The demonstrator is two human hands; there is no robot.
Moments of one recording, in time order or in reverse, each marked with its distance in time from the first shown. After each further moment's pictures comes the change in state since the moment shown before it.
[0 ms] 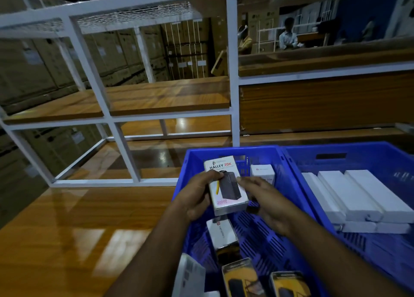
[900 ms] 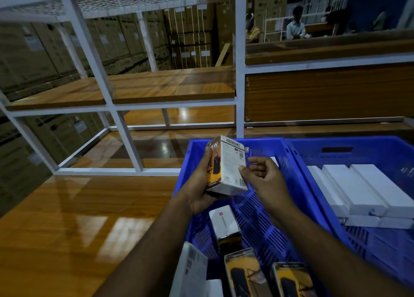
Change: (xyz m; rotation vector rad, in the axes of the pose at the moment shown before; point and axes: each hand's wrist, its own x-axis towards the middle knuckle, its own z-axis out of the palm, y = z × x) left_hand -0.013 0.003 0.005 -0.014 -0.039 -0.033; right_hand -0.010 -0.006 0.016 -0.131 0.246 -0.391
